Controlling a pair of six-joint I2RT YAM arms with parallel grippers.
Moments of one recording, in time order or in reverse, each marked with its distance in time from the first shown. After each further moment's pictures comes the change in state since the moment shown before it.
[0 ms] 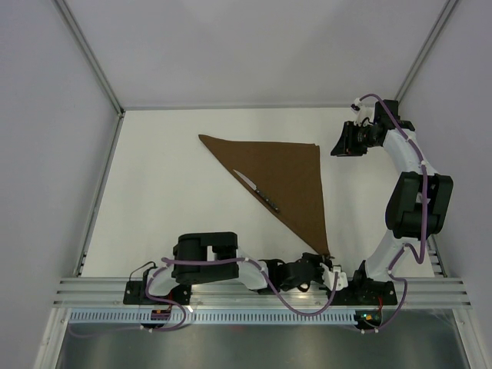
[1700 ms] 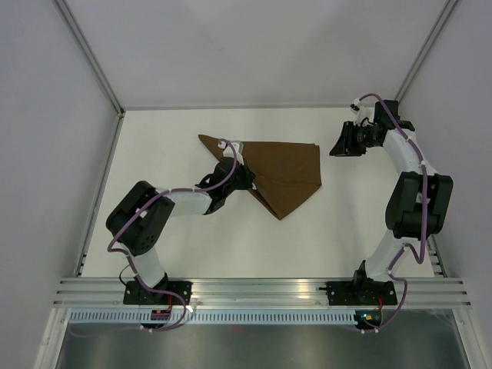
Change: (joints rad) left arm 0.860 -0.381 -0.144 -0.385 0.239 -1.043; right arm 0.000 0.000 -0.002 -0.001 -0.033 0.000
